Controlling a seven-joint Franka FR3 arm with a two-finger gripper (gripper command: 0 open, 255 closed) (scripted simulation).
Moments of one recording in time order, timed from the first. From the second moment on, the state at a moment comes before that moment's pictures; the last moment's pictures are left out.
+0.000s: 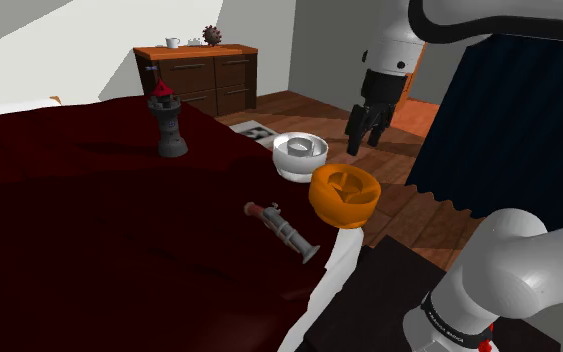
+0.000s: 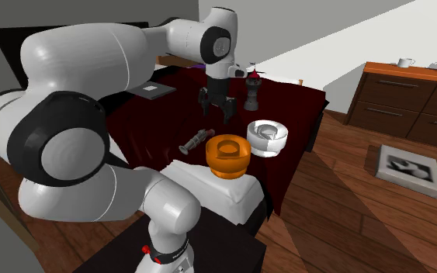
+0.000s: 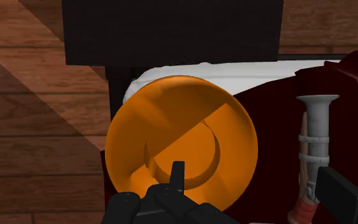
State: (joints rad) arm 0.01 -0.76 0.04 -2.33 0.12 1.57 0.04
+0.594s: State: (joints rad) arm 0.05 -0.60 0.16 -2.35 0.17 1.73 0.15
